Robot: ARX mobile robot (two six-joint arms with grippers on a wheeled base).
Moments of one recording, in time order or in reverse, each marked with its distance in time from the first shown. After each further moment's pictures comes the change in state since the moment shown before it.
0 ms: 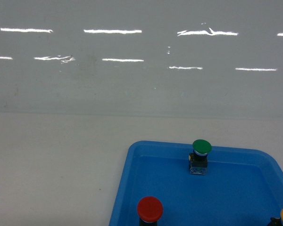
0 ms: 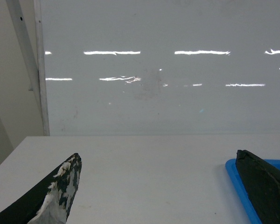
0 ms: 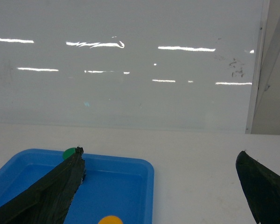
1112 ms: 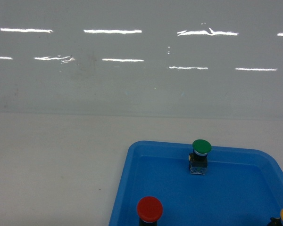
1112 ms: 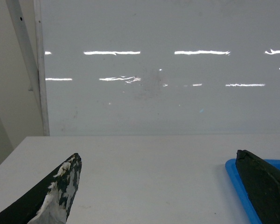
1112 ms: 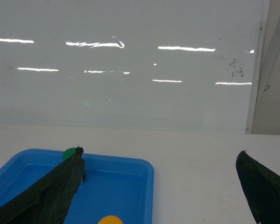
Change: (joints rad) left arm 0.000 0.000 0.000 0.000 0.000 0.000; right arm 0.000 0.000 0.000 0.000 0.000 0.000
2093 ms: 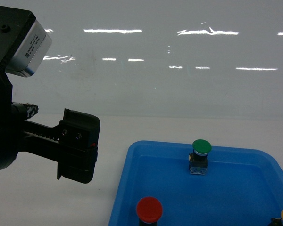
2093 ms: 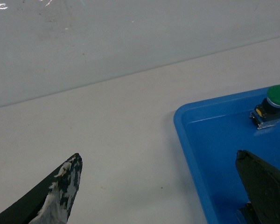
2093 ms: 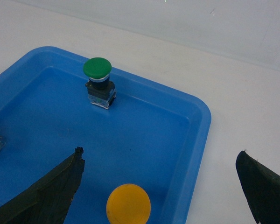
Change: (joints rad) left arm -0.430 1.332 0.436 0.472 -0.227 -0.004; right arm -0.027 1.338 0.202 0.680 -0.280 -0.190
